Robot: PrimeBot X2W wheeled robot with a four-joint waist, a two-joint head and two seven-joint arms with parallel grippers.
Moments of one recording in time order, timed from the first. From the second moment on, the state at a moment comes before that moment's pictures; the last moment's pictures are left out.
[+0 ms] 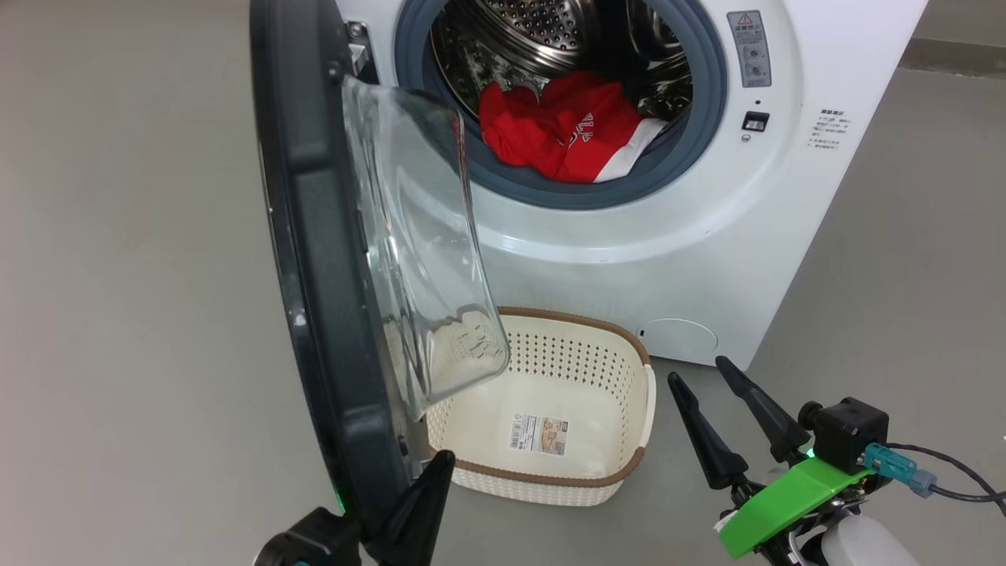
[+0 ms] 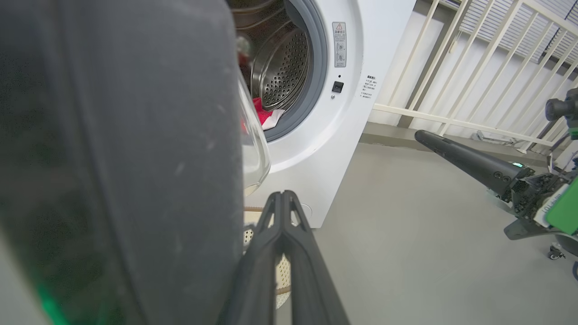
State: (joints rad) left arm -0.01 0.08 -0.47 0.05 -0.39 -0.08 -0.13; right arm -0.20 -0.23 0.31 0.28 0.49 0.13 -0.25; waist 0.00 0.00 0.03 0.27
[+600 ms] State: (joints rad) left arm -0.01 0.15 -0.37 0.03 -0.42 -0.02 -0.13; right arm -0.20 -0.22 0.32 0.29 0.49 0.13 -0.25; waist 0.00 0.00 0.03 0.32
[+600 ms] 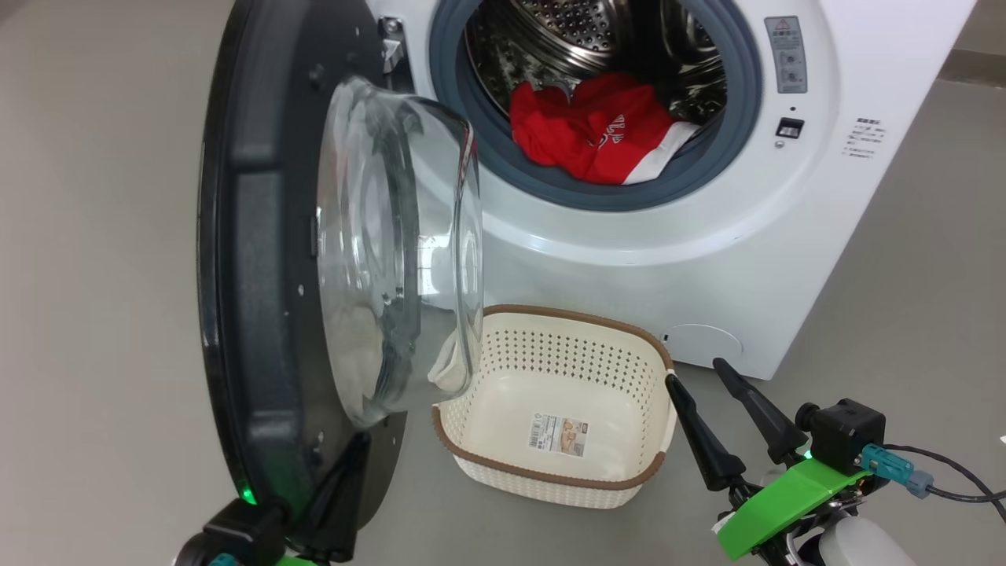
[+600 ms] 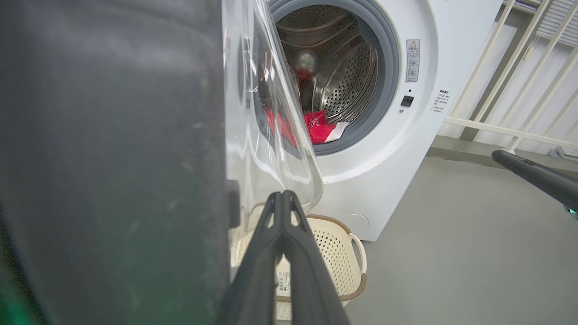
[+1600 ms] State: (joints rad) left arm -0.11 0.22 -0.27 0.15 -0.46 -0.01 -0.14; right arm -0.20 -0.22 0.31 0.29 0.49 0.13 -0.25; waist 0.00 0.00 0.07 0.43
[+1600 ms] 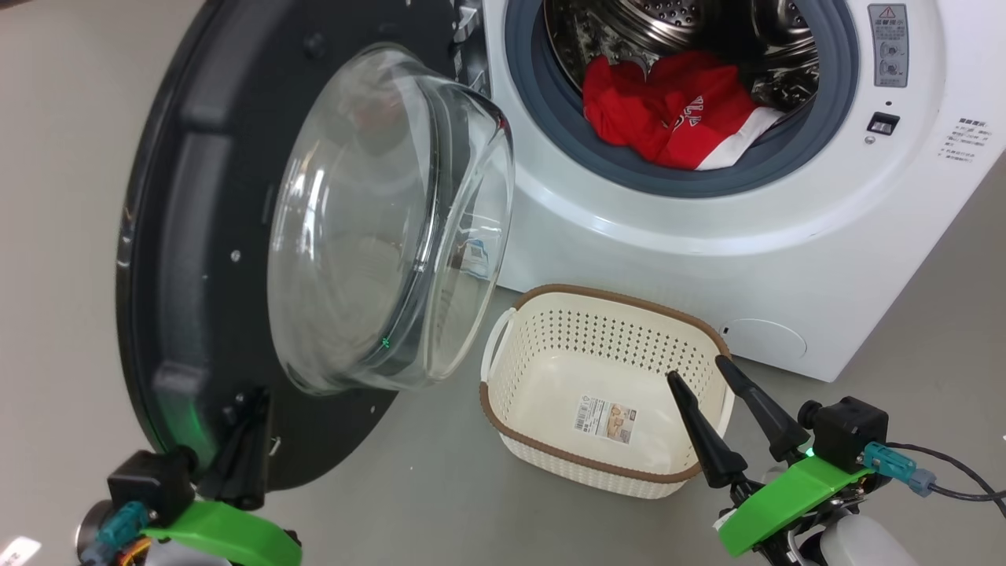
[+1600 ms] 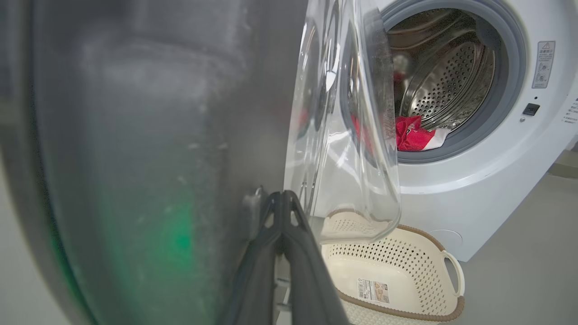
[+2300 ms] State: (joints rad) left arm -0.28 0.29 -0.21 0.37 -0.49 -0.04 -0.14; right arm -0.23 -0.23 0.31 0.29 0.49 0.13 -0.25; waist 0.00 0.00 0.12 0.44
